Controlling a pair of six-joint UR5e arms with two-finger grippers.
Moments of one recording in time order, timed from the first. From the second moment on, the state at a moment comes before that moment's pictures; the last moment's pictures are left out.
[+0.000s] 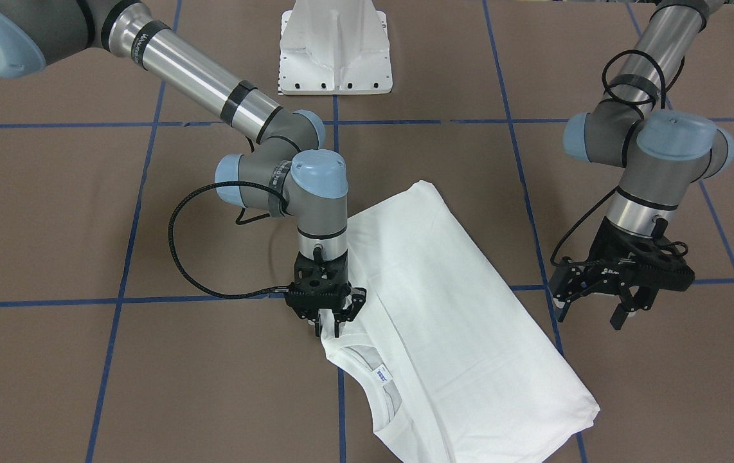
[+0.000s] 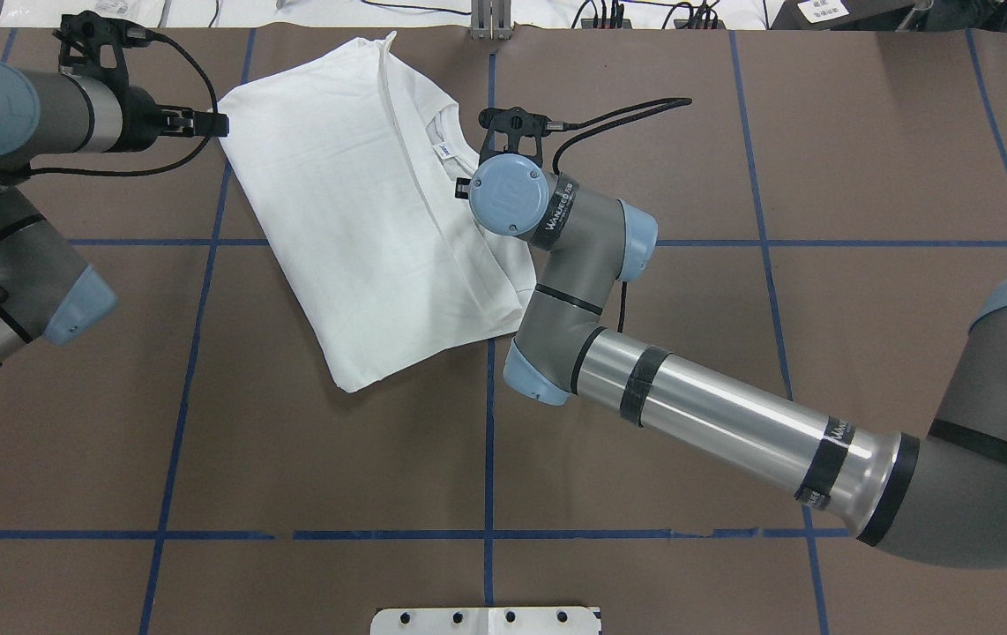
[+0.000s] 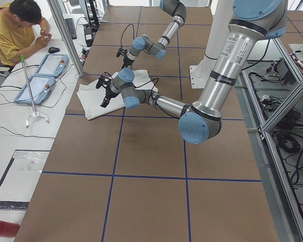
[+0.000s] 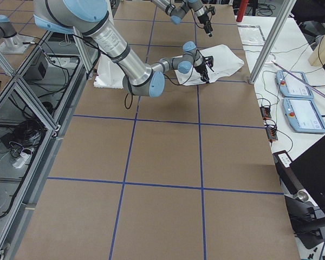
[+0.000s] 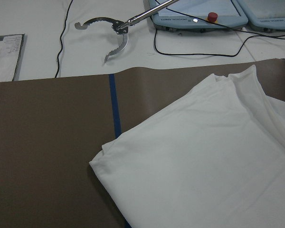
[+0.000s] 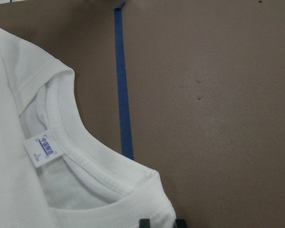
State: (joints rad) left arm -0.93 -1.98 -1.42 -2.40 -1.75 -0.89; right arm 0.57 -0.57 0.93 -1.02 1.43 1.31
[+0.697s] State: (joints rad) left arm -0.93 -1.98 -1.42 -2.40 -1.75 -0.89; right arm 0.57 -0.62 1.08 -1.15 1.44 1.26
